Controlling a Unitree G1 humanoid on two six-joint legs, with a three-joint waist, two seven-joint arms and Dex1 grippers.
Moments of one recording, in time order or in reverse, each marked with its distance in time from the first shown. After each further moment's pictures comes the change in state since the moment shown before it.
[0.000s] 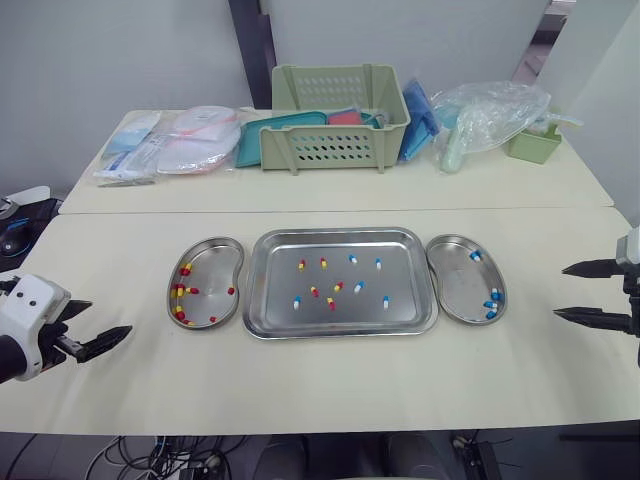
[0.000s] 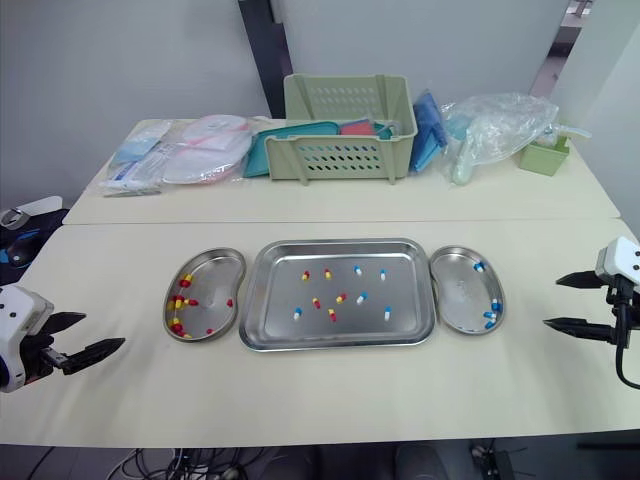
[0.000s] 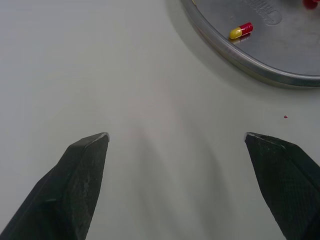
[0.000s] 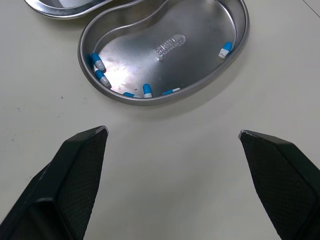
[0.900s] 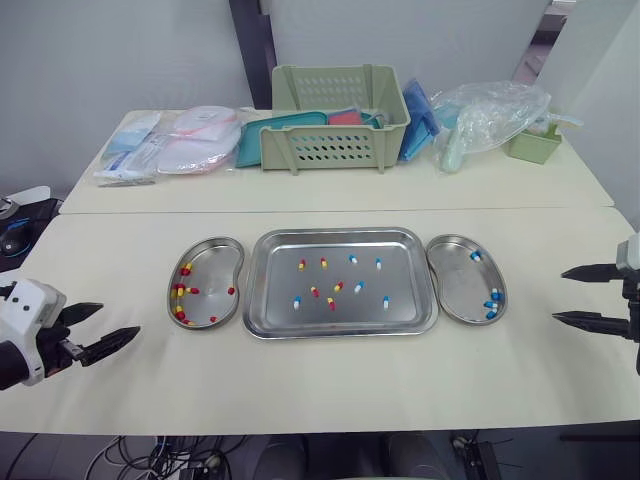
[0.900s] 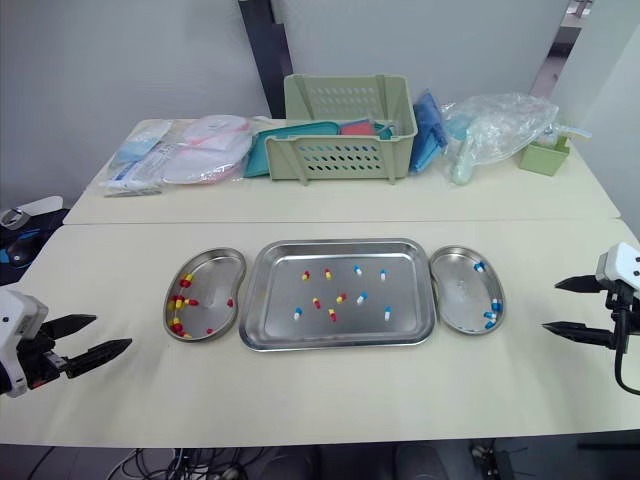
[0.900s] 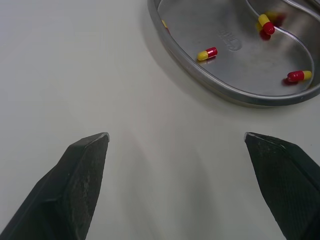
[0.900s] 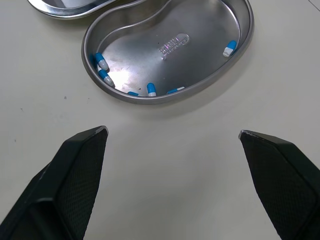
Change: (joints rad) left arm 0.014 -0.036 0.030 0.015 -0.089 -0.006 -0.089; right arm 0.033 0.022 -0.025 -0.006 0.004 -0.015 -0.002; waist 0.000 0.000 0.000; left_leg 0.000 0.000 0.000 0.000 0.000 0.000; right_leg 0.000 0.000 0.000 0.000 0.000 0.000
